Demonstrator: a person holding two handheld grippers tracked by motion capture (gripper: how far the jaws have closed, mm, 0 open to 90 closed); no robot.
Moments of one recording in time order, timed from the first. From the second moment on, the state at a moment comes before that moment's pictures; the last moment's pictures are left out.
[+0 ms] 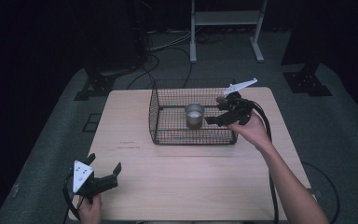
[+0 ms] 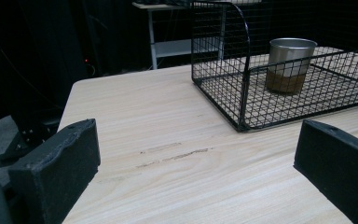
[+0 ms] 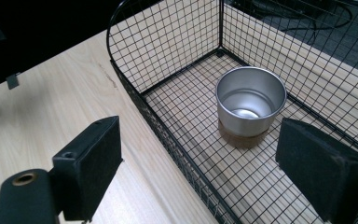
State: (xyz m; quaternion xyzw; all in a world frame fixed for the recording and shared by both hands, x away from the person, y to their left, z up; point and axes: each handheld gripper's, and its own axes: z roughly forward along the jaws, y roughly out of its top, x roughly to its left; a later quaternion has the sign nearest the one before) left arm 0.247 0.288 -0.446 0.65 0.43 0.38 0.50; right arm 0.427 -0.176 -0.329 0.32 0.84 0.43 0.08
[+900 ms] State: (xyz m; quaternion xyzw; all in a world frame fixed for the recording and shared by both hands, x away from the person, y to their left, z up) left arm 0.248 0.286 -0.446 0.65 0.43 0.38 0.50; right arm 0.383 -0.226 -0.353 0.34 0.83 0.45 0.07
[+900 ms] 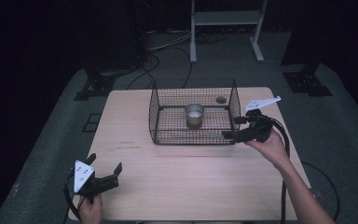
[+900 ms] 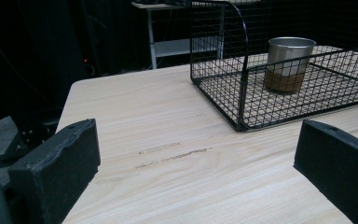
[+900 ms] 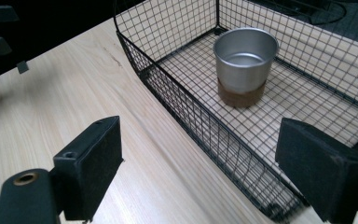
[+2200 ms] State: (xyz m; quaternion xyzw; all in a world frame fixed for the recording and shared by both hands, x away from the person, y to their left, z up) left arm 0.249 0.283 -0.447 0.65 0.43 0.38 0.49; right arm 0.351 -0.270 -0.394 0.37 0.81 0.45 0.07
